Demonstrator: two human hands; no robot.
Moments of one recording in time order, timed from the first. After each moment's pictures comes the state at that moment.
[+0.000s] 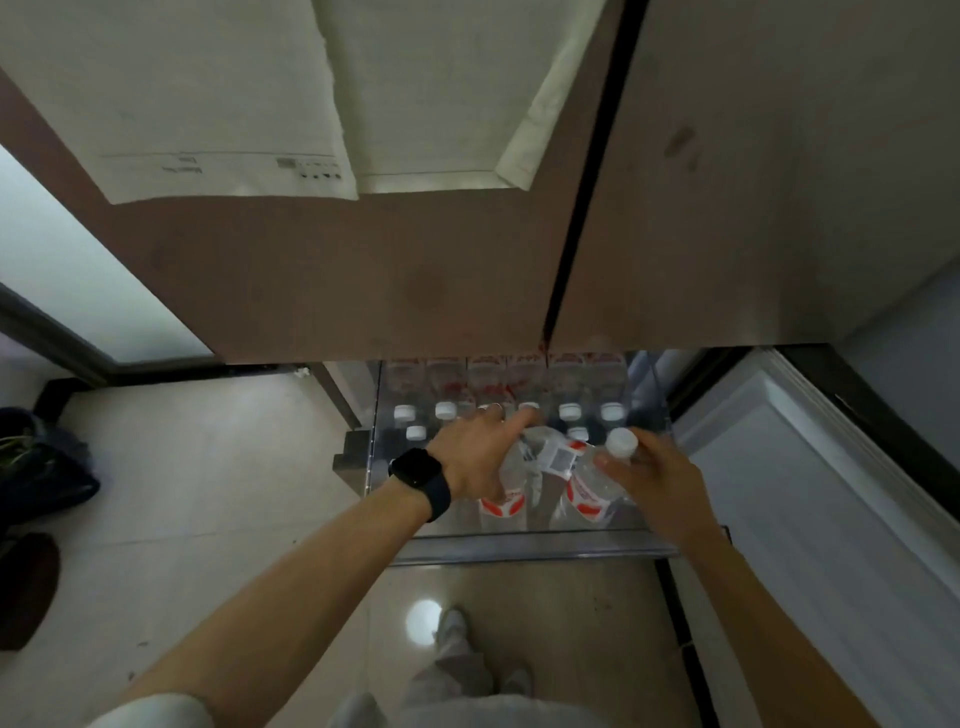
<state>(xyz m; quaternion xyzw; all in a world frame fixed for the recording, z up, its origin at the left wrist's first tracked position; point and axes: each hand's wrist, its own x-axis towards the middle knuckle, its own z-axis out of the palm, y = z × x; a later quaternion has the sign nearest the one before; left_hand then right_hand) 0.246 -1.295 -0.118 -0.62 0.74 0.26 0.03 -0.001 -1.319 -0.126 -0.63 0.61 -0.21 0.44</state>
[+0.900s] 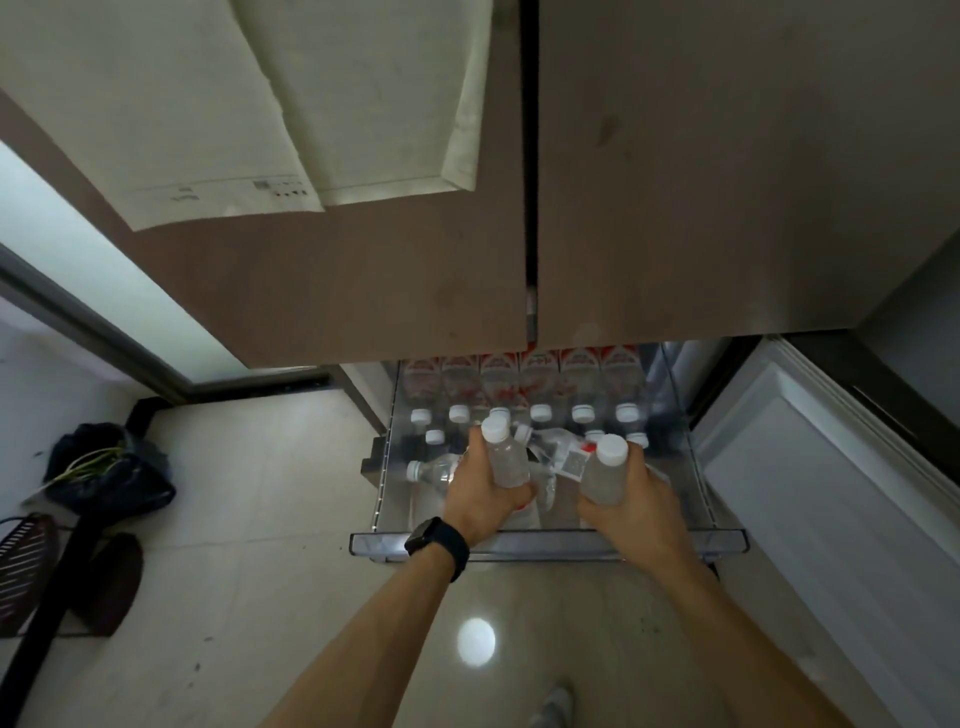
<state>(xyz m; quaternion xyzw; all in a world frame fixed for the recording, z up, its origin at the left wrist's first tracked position) 0.211 -1.249 -0.180 -0.73 0.43 0.40 -0.36 0.008 -1.299 -0.170 -0.68 0.60 -0.15 0.39</state>
